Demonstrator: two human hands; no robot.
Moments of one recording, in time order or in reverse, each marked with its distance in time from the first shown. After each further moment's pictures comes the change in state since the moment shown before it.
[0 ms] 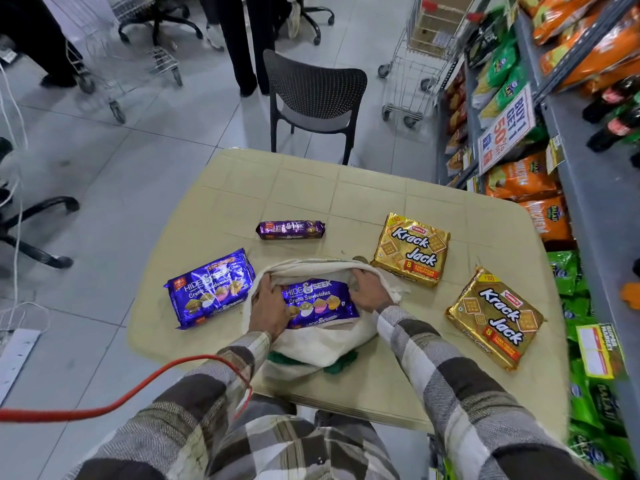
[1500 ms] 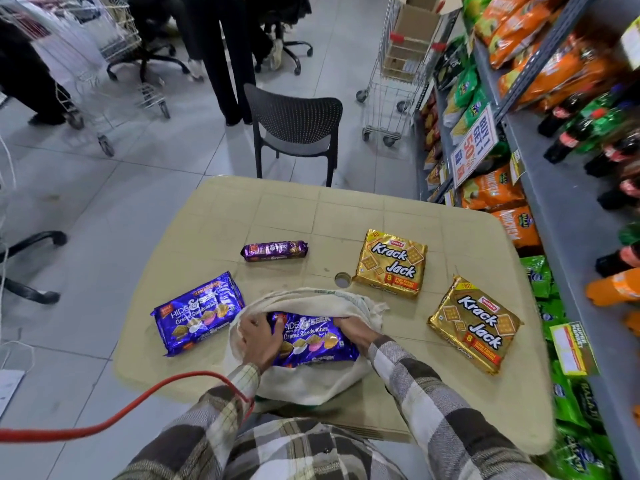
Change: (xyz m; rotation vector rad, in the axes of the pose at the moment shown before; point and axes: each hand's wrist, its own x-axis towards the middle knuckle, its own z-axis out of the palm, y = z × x) left_hand -0.030 0.026 -0.004 -0.265 -0.129 -0.306; right_hand -0.042 0.009 0.022 0.671 -0.208 0.280
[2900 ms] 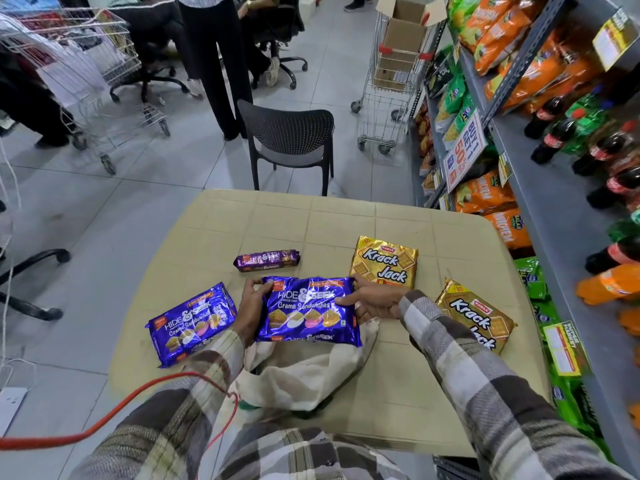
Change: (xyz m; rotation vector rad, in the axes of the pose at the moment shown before) left_hand 0.008 0.078 -0.052 -1.002 -0.115 0.016; right_hand -0.073 -0.083 -0.101 0.151 -0.327 -0.029
